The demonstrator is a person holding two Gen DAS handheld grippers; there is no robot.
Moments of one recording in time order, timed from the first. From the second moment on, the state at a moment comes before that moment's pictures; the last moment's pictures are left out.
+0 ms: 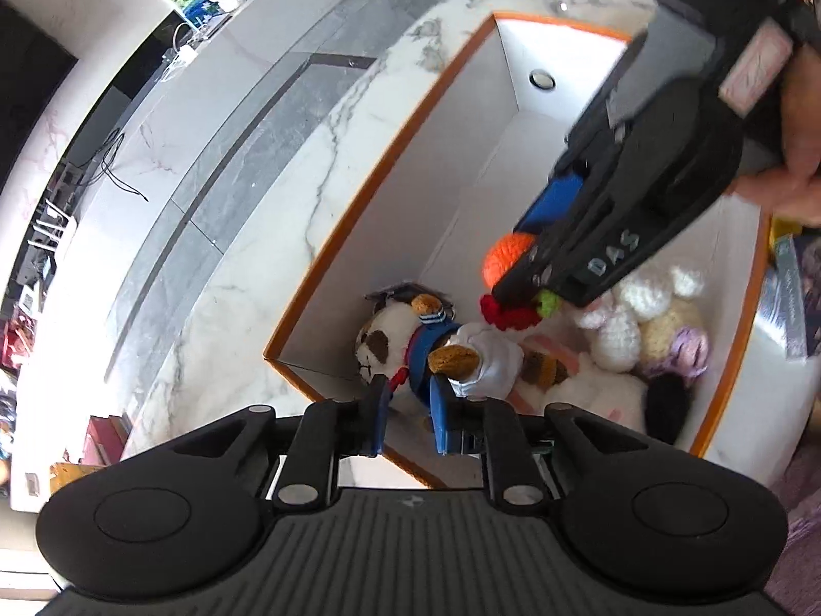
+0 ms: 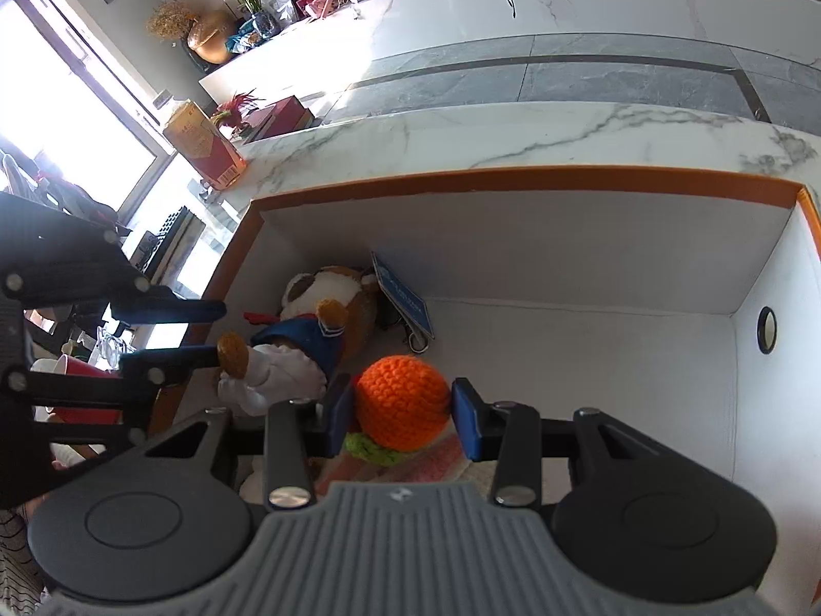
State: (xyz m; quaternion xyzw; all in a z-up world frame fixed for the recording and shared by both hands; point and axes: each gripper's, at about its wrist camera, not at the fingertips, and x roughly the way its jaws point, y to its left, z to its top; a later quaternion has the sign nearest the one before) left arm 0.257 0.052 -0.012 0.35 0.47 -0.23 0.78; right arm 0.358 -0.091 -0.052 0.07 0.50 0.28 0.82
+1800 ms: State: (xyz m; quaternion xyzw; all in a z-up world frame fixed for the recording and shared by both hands) left arm 0.260 0.057 -0.041 0.23 0.50 -0.21 0.81; right arm 0.385 -0.053 -0.093 0.05 0.57 0.26 0.78
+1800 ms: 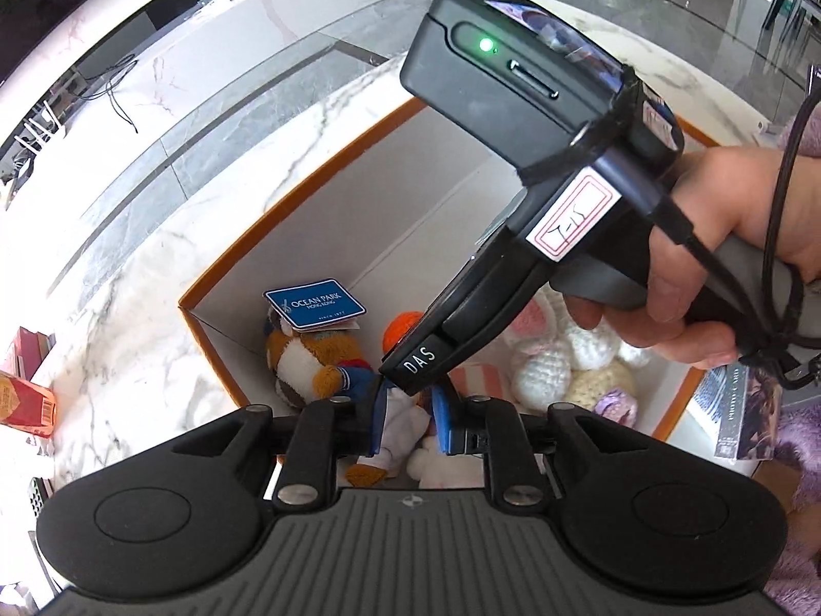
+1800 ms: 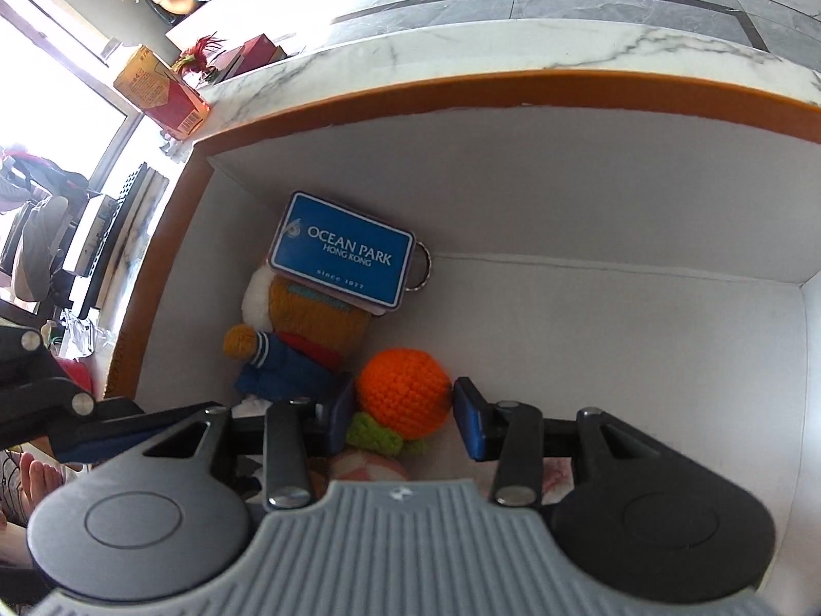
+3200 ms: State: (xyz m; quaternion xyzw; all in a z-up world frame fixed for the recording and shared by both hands) left arm 0.060 -0.026 -0.061 0.04 0.48 -0.26 0.84; right arm 0.111 -0.258 -0.046 0.15 0.46 0.07 0.87
